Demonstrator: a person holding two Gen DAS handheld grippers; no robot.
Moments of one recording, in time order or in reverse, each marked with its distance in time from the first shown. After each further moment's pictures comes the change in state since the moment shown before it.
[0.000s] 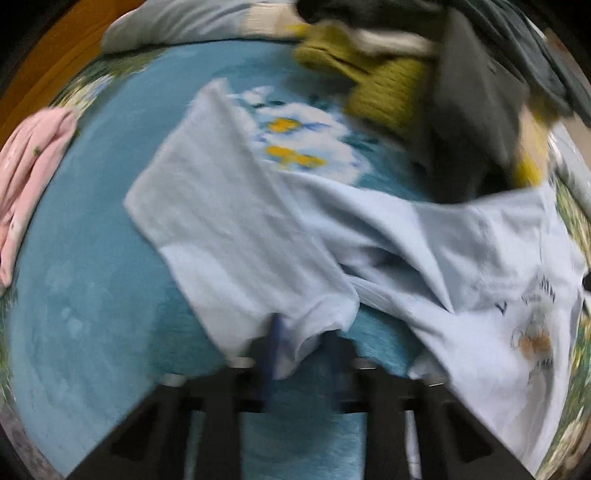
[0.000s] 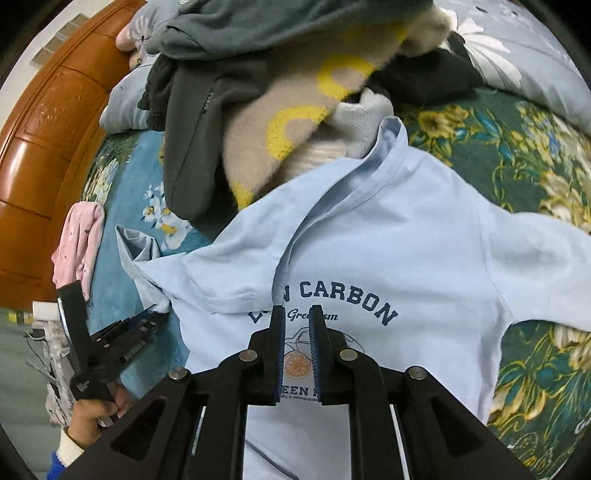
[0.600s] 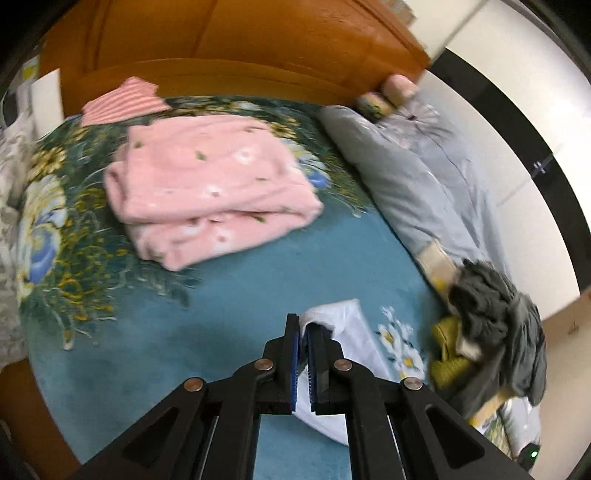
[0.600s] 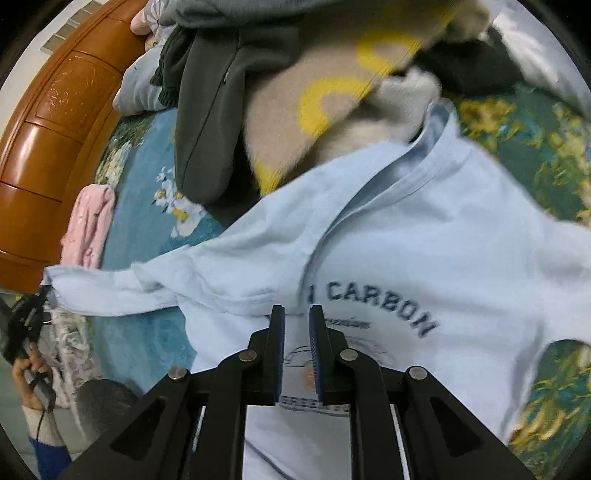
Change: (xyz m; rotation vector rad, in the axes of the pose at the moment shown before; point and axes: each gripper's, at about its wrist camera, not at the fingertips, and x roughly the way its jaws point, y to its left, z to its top) left arm -0.165 0.253 -0.013 -0.657 -0.438 -0.065; right arm 0.037 0.010 0.001 -0.041 0.067 0.086
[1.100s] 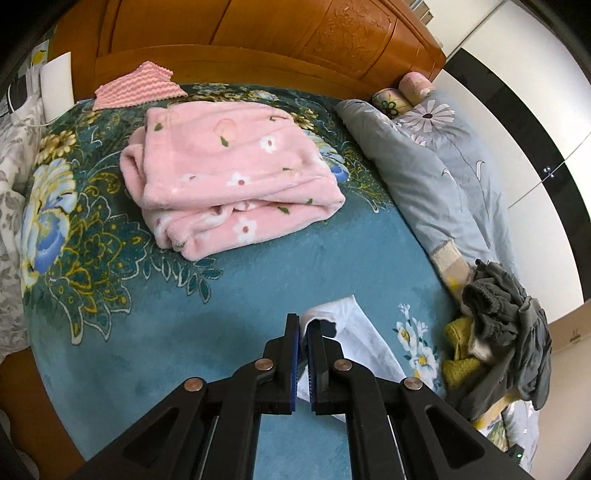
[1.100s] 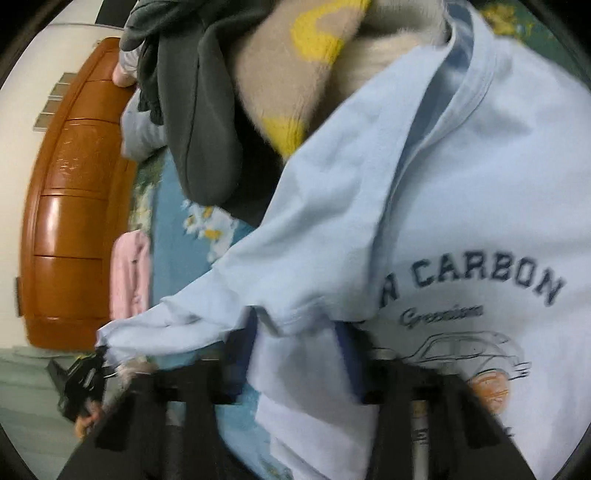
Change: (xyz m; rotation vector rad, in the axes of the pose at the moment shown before) left arm 0.011 0.013 -0.009 -0.026 0.028 0.008; right arm 0.046 0.003 -0.005 0.233 -0.052 0.200
